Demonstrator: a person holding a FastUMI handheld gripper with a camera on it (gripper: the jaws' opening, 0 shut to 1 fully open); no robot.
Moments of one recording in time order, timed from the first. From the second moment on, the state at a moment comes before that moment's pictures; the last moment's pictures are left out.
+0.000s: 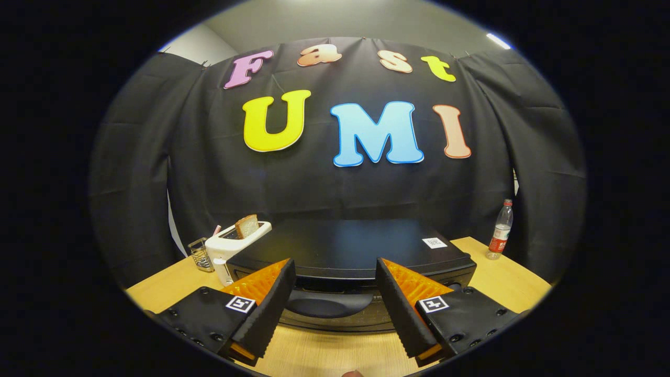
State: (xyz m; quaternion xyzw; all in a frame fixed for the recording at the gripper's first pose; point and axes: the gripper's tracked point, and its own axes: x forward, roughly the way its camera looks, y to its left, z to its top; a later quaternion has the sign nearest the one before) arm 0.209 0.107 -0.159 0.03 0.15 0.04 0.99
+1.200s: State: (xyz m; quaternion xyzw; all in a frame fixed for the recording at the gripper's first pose) arm 0.139 0.118 -0.201 -0.02 0.17 0.05 0.98
